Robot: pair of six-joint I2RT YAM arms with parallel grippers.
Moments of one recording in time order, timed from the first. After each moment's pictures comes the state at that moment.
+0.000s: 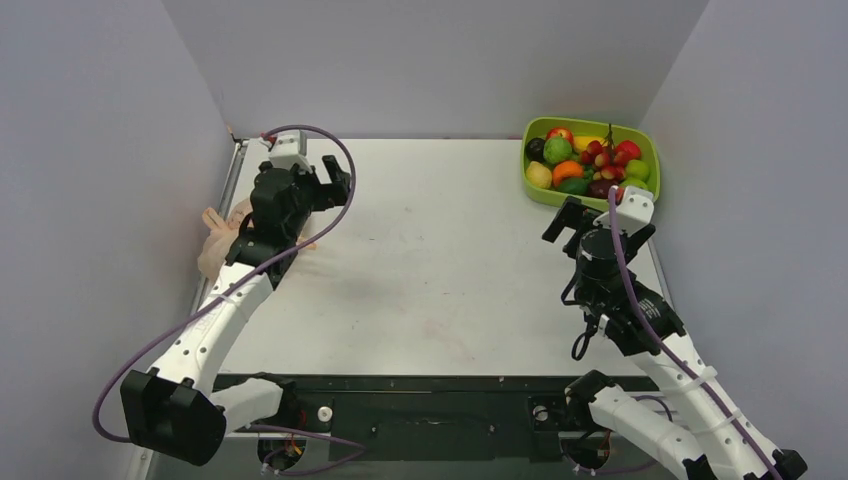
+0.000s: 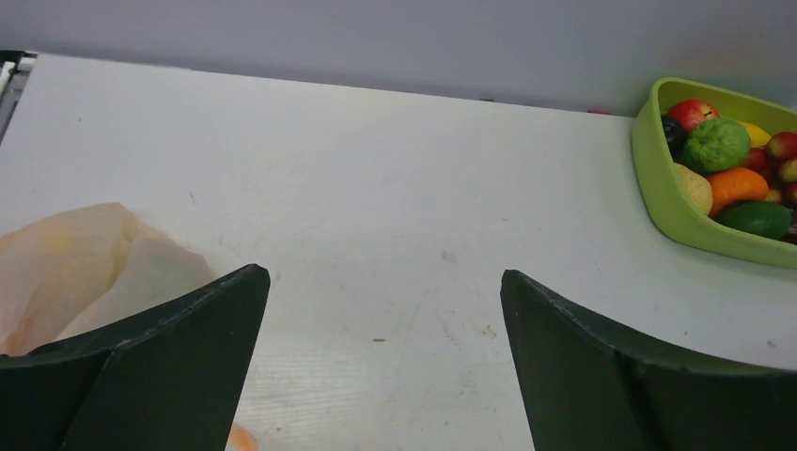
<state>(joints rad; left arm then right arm) -0.29 1.14 1.01 -0.04 -0.14 -0.28 0.55 0.76 0.95 -0.47 0.79 0.35</state>
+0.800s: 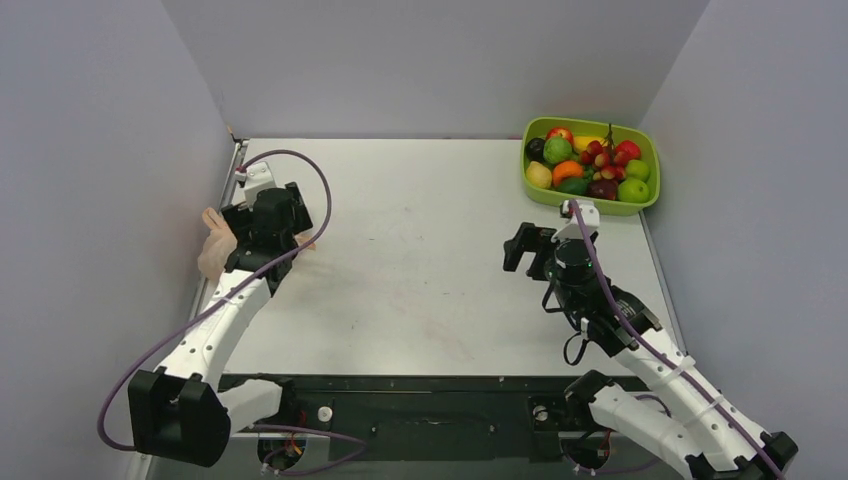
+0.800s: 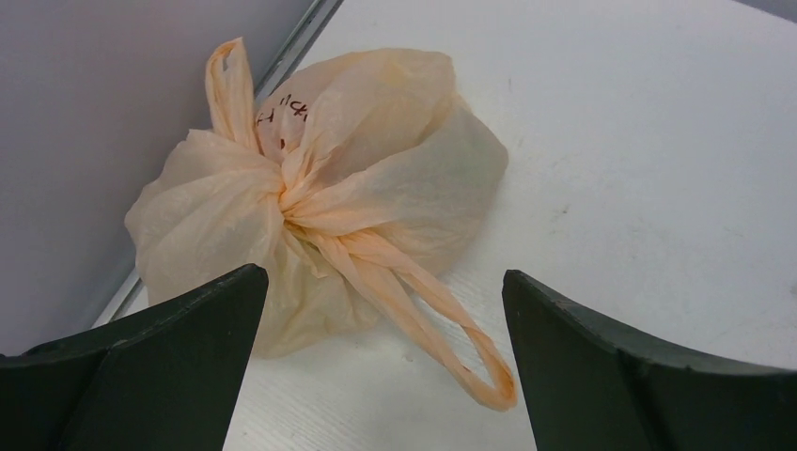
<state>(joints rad) -0.23 1.12 0.89 -0.24 -0.64 -0.31 0.58 0.77 0.79 -0.44 0.42 0.44</state>
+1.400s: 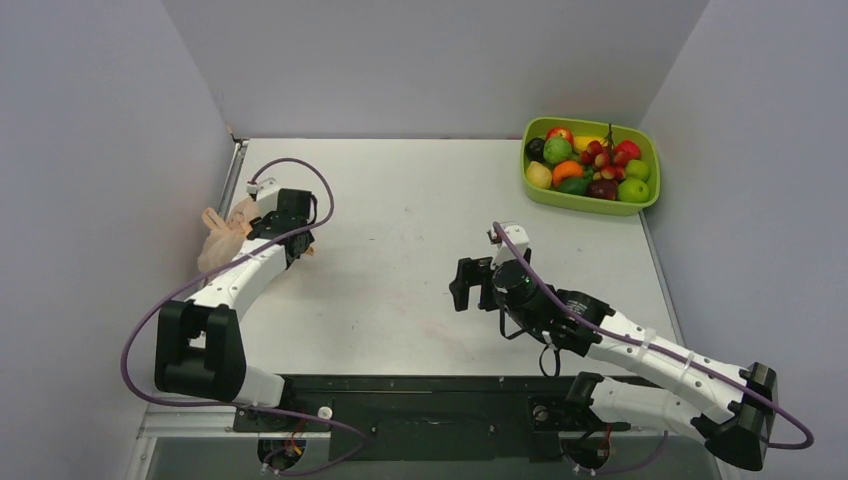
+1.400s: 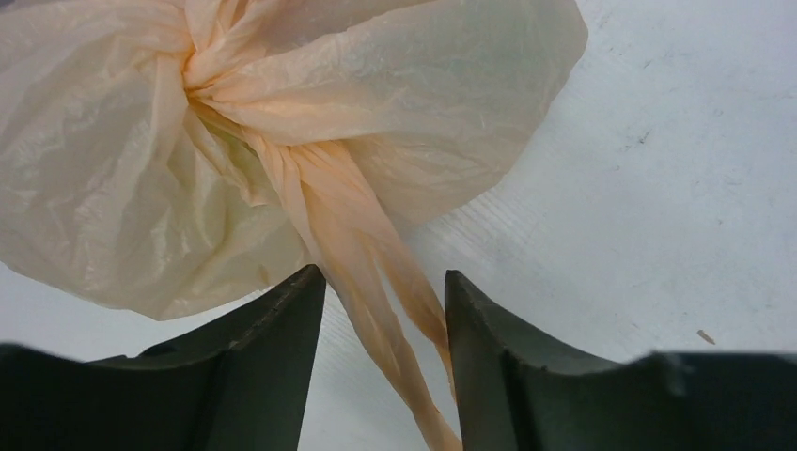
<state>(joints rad) -0.17 1.43 0.95 -0.40 -0.62 -0.59 0.96 0.95 0.81 -0.45 0.38 0.54</state>
